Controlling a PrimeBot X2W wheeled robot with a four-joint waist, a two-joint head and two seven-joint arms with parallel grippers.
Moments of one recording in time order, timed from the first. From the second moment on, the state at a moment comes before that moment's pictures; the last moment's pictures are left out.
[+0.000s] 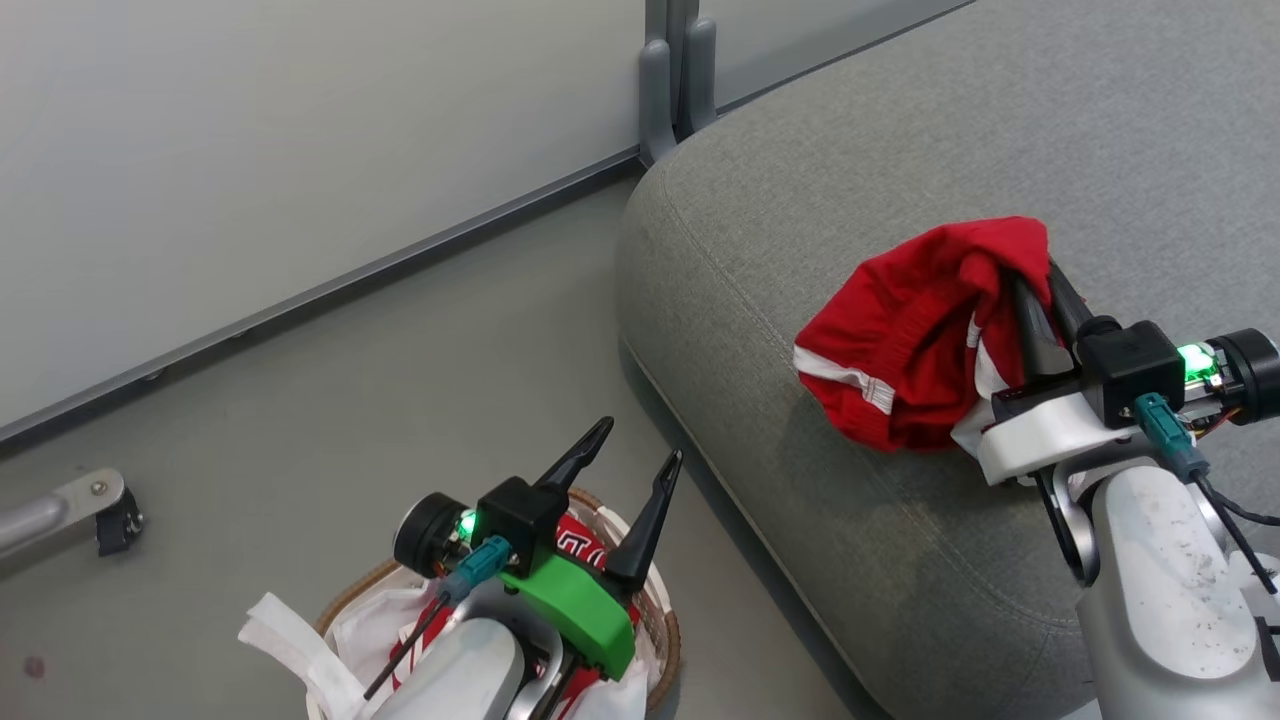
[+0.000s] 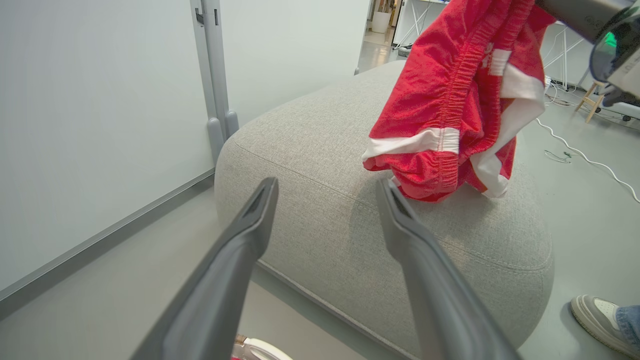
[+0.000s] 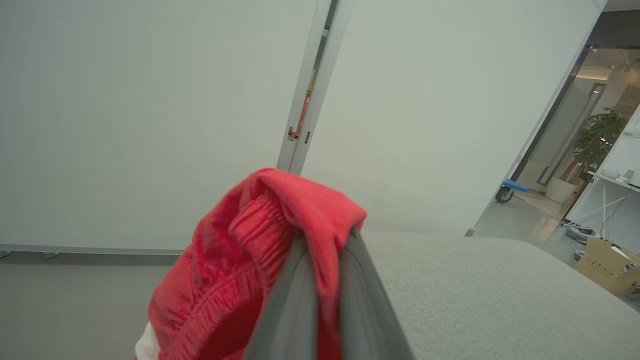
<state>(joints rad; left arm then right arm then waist) -0.34 0.10 -0.67 0.43 -0.41 -0.13 -0.26 -0.38 -0.06 -0.04 0.21 -0.18 0.13 -0.26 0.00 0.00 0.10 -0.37</state>
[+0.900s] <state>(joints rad) -0.62 0.20 -0.71 0.30 -0.33 -0.13 -0.26 -1.08 -0.37 -0.29 0.41 -0.18 0.13 -0.26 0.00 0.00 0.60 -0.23</state>
